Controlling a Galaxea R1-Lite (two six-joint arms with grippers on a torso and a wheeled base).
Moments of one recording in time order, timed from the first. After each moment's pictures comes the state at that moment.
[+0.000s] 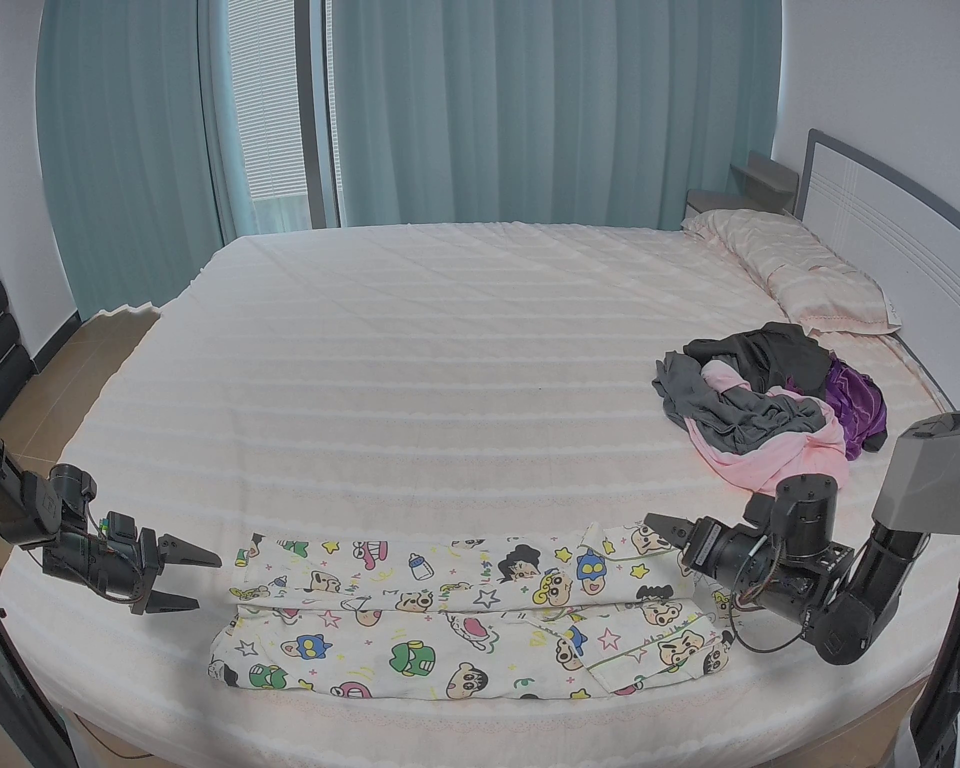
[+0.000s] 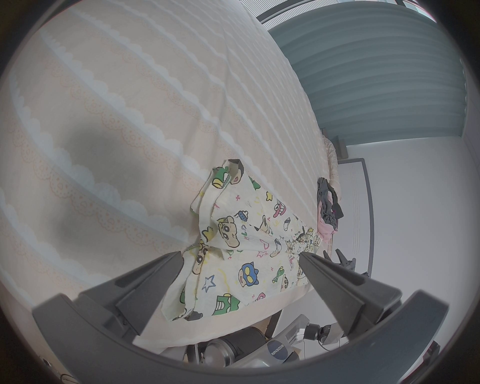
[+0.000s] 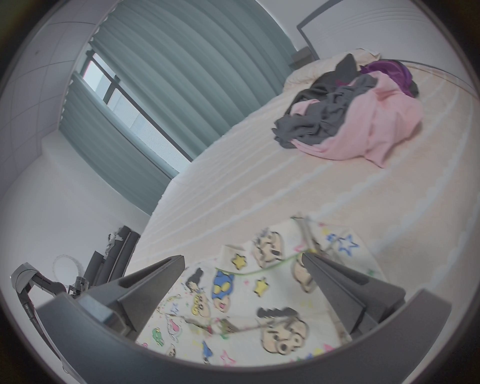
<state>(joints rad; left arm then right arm) 0.45 1.99 -0.77 0.10 -0.87 -0.10 0.37 2.09 -0.34 -1.34 -0.01 0.69</state>
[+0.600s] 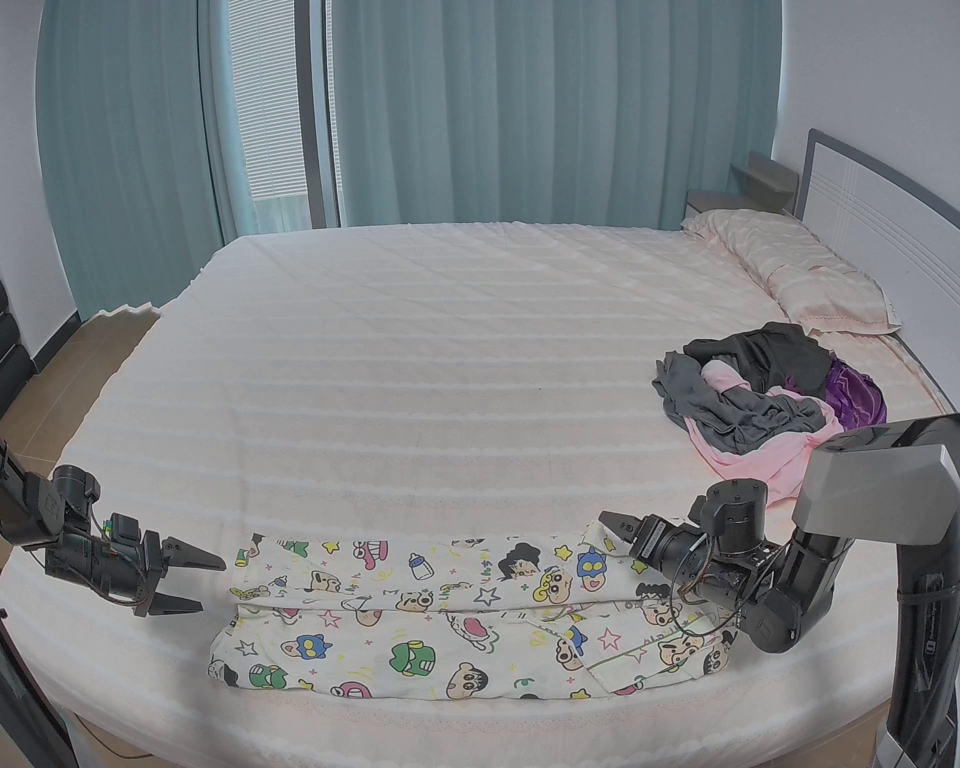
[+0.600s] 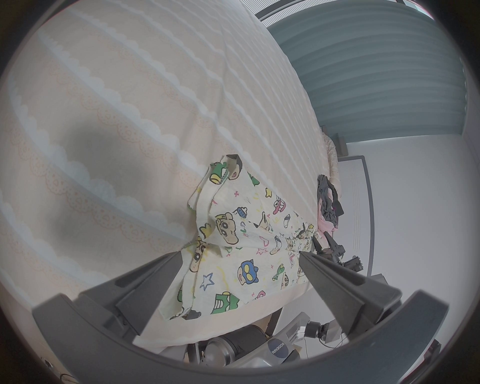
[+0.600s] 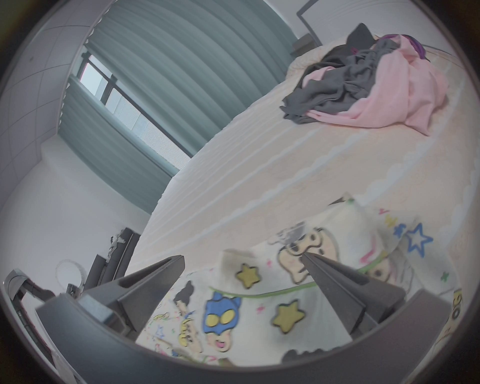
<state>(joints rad) 0.43 1.99 -0.77 0.09 -0.87 -0.10 0.41 2.33 -0.60 -1.32 -0.02 0.75</state>
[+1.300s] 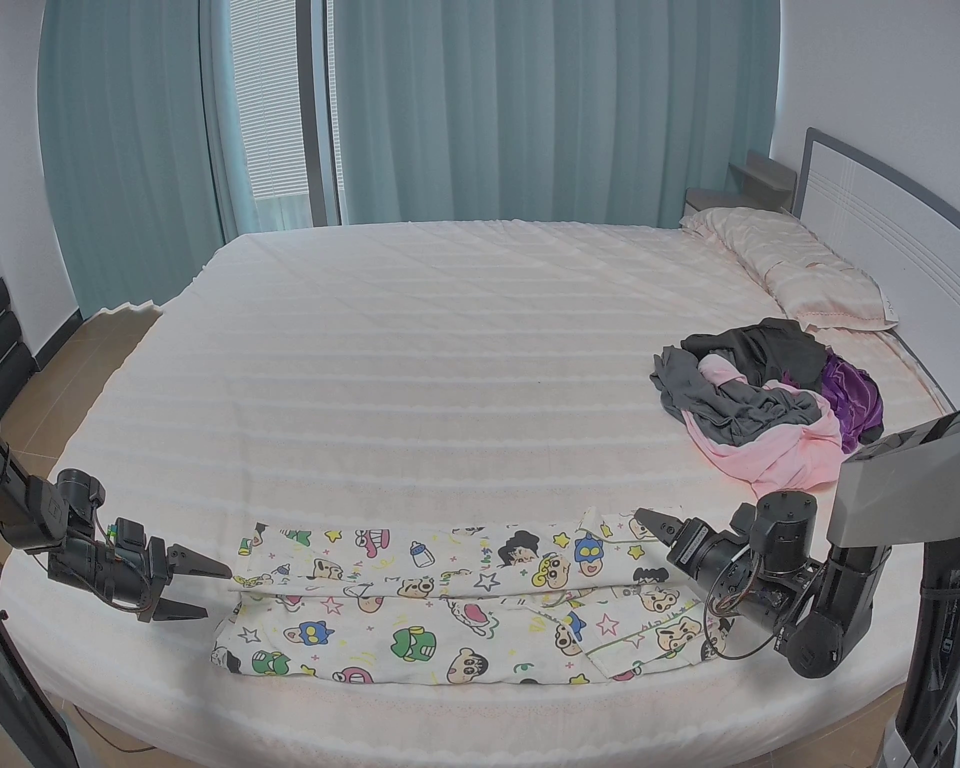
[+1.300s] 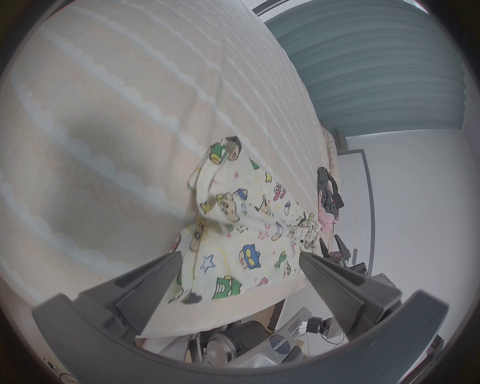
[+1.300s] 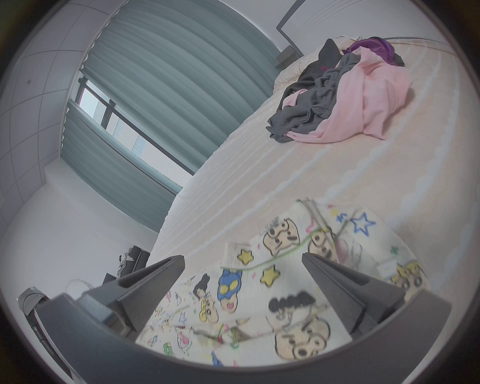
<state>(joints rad) 0.41 1.98 -0.74 0.09 -0.87 -0.08 0.39 2.25 -0.36 -1.55 -0.05 0.83</state>
